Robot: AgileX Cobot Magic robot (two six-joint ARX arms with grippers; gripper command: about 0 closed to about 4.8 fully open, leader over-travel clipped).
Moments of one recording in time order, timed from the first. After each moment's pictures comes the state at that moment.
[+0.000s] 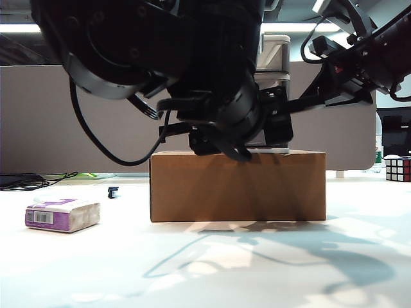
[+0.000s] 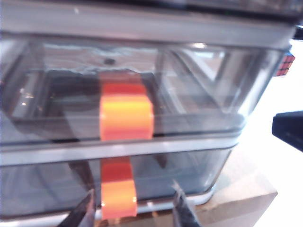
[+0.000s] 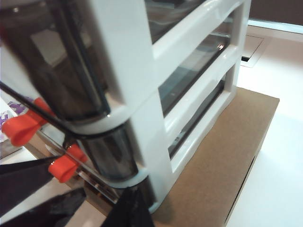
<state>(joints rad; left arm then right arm) -1.06 1.90 0.88 0.86 -0.78 -0.26 0.28 1.22 0.61 0.27 -0.33 -0.02</state>
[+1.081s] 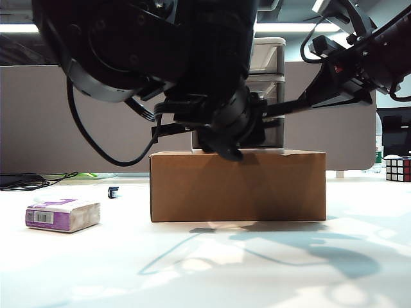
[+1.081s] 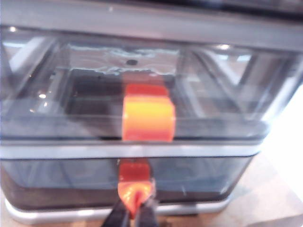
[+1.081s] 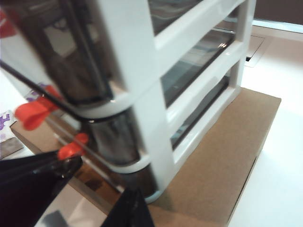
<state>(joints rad) -1.04 1.91 0.89 0.86 -0.81 -0.26 0.28 1.22 0.61 0.27 -0.34 -0.02</state>
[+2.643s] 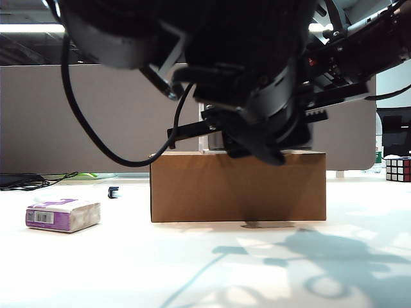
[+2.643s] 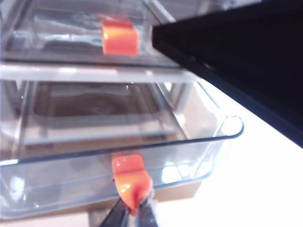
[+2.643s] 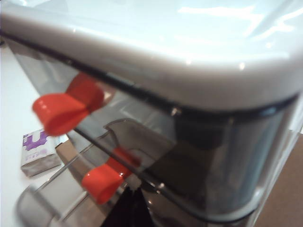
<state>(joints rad) -1.23 1.87 0.89 0.68 -0.91 -0.45 0.32 1.31 0.63 0.42 -0.43 -0.01</state>
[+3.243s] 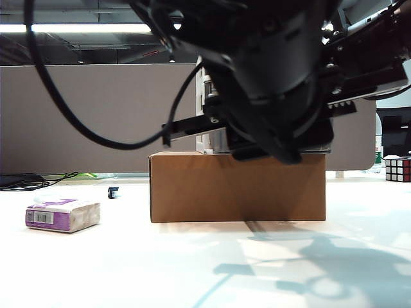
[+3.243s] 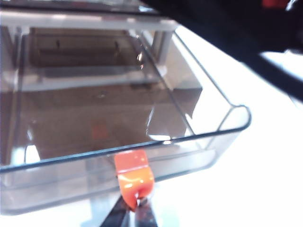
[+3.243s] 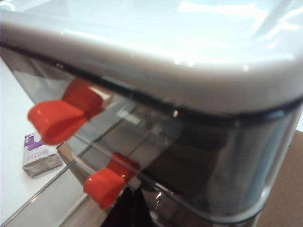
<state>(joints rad) -1.33 1.79 0.89 0.38 -0.95 -0.65 0.32 1.31 0.63 0.42 -0.43 0.00</state>
